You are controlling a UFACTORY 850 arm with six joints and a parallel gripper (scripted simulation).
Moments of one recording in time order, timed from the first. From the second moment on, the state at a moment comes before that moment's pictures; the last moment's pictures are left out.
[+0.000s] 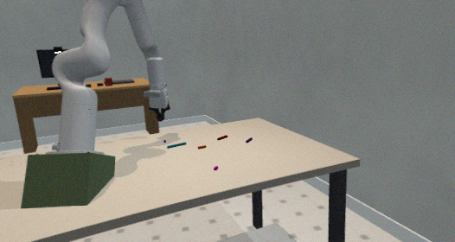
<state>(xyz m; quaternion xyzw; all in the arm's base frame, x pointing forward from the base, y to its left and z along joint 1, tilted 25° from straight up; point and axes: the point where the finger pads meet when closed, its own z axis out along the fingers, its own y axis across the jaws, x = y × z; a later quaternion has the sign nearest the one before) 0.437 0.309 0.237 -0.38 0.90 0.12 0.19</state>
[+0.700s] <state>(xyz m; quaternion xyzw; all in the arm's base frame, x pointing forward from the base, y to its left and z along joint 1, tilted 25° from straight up) 0.440 0.281 0.228 -0.21 0.95 0.15 0.16</state>
